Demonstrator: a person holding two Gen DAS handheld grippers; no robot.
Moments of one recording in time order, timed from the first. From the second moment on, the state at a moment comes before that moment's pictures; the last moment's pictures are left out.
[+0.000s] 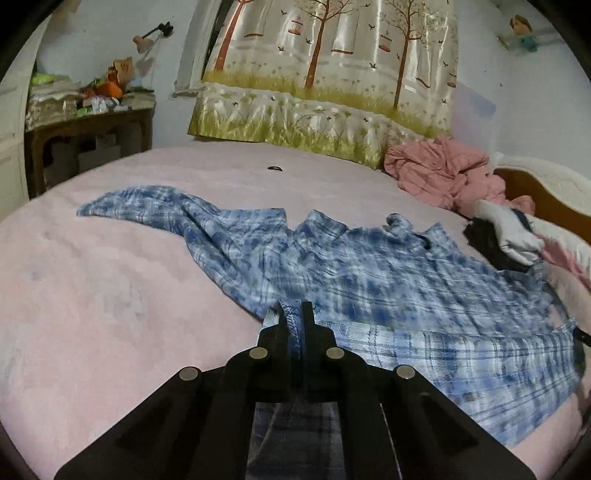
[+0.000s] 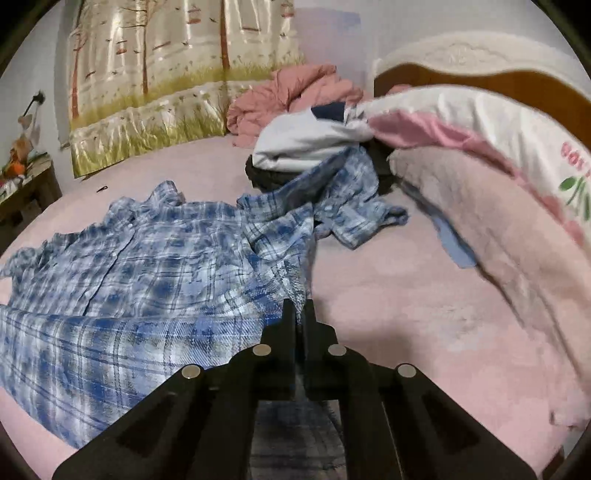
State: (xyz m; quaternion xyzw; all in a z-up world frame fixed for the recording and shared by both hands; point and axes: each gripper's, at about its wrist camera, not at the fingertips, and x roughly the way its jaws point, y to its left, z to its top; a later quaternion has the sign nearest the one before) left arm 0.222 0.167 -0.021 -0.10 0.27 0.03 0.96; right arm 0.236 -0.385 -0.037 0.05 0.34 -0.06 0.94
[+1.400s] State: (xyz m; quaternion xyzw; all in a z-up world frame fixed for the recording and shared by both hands) left arm 0.207 0.058 0.007 -0.03 0.21 -0.04 0.98; right arm 0.196 -0.342 -0.005 0.04 0.21 -0.04 0.98
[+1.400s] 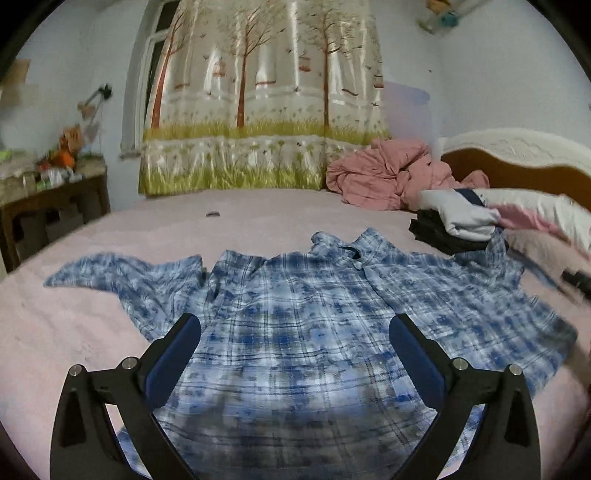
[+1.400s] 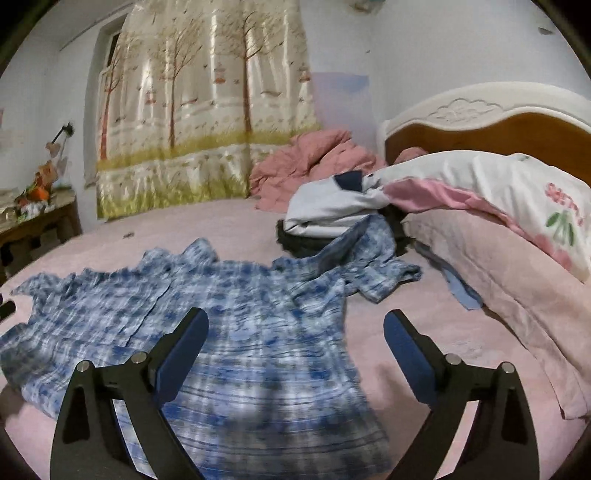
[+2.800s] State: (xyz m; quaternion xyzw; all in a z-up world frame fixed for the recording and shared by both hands) left arm 0.365 0.377 -0.045 -0.26 0.13 0.06 0.96; right arm 0.277 -0.292 -0.086 -0.01 0.41 -0.03 0.91
